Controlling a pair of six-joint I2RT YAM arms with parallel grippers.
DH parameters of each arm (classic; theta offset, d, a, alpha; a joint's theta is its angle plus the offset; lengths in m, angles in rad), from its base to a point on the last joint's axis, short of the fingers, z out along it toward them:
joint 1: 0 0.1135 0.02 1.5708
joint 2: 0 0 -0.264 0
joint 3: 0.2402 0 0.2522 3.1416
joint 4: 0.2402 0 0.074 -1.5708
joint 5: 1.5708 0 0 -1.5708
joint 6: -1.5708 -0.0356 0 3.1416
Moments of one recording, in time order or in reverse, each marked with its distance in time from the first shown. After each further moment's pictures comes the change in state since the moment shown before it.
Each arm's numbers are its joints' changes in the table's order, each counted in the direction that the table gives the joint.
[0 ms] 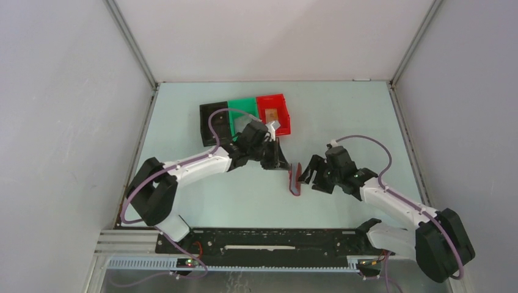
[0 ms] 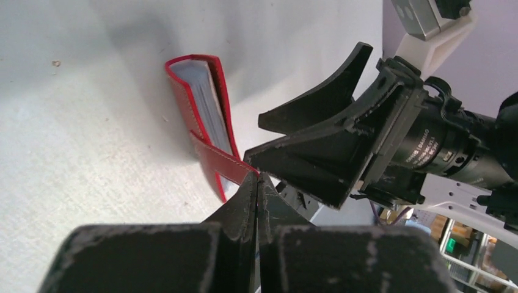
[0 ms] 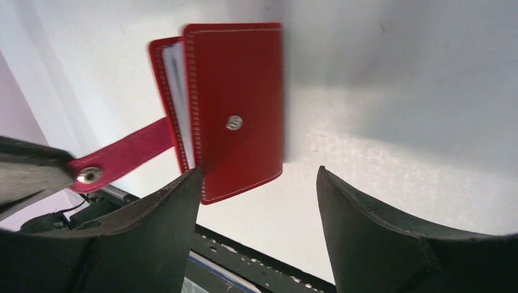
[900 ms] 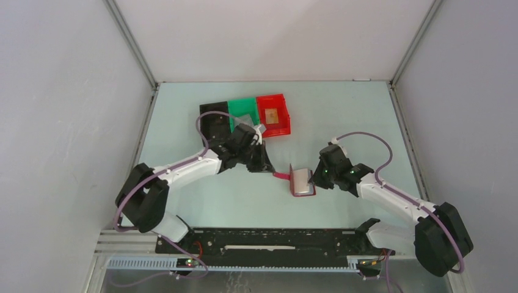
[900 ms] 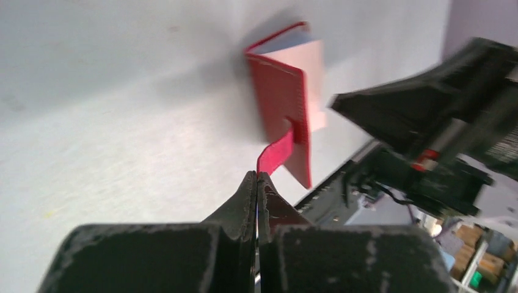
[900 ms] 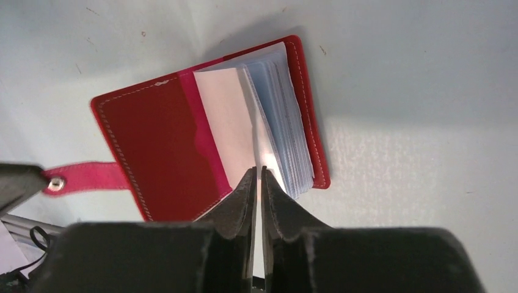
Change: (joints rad) left arm 0.064 0.085 -0.079 0.077 -0.032 -0.066; right arm 0.086 -0.037 0.085 0.103 0.219 -0.028
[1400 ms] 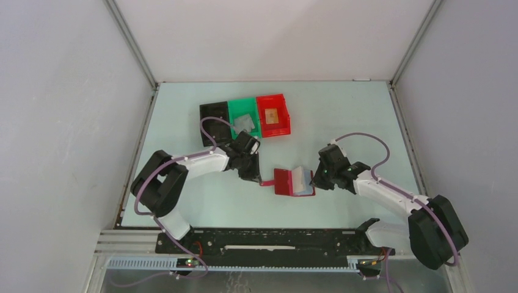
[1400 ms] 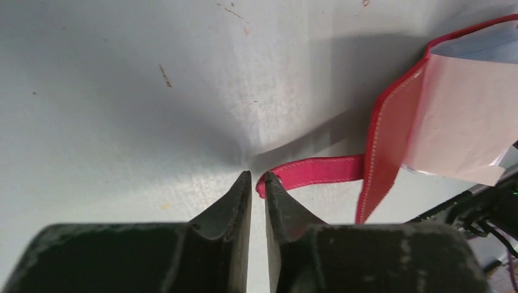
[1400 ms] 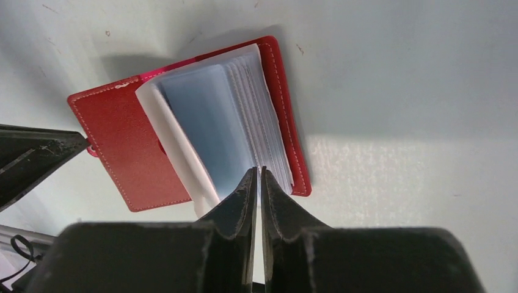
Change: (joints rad) left arm 0.059 -0.163 -0.041 0.130 -0.156 -0.113; right arm -0.026 -0.047 0.000 0.014 -0.005 0.014
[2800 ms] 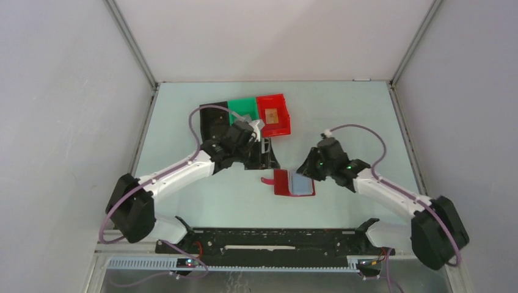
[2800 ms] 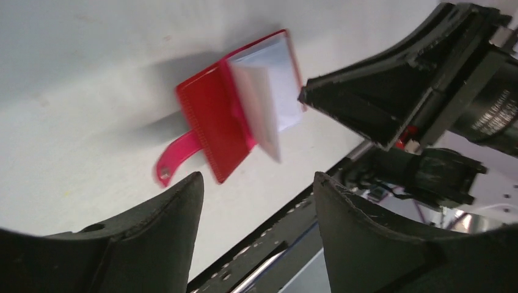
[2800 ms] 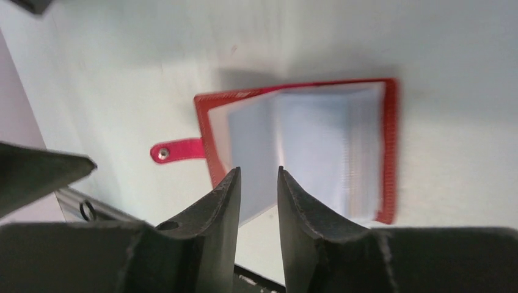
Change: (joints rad) left arm -0.062 0.281 0.058 0.021 0.040 0.046; right arm 0.066 -0.065 0.076 -0.158 -0.095 0.003
